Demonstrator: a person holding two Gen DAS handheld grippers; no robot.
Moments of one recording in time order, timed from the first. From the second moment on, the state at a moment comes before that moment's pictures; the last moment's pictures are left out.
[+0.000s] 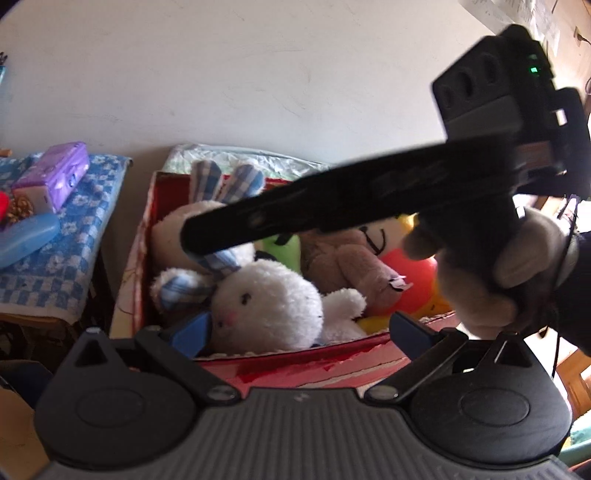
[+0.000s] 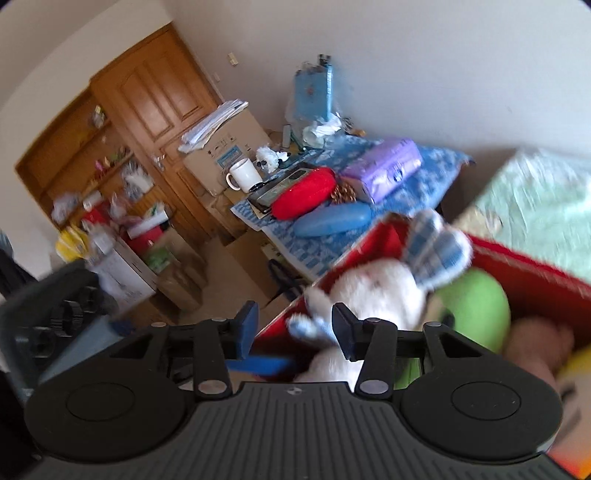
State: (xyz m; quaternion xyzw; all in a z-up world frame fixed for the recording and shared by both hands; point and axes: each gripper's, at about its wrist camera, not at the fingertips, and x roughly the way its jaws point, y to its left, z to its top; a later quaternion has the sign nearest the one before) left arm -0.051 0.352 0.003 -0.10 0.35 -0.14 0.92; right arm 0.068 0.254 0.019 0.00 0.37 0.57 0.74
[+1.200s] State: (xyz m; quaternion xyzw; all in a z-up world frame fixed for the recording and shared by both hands) left arm -0.046 0.345 -0.005 -0.08 0.35 -0.15 0.92; right arm 0.070 0.183 0.011 -0.04 0.43 0.51 0.74
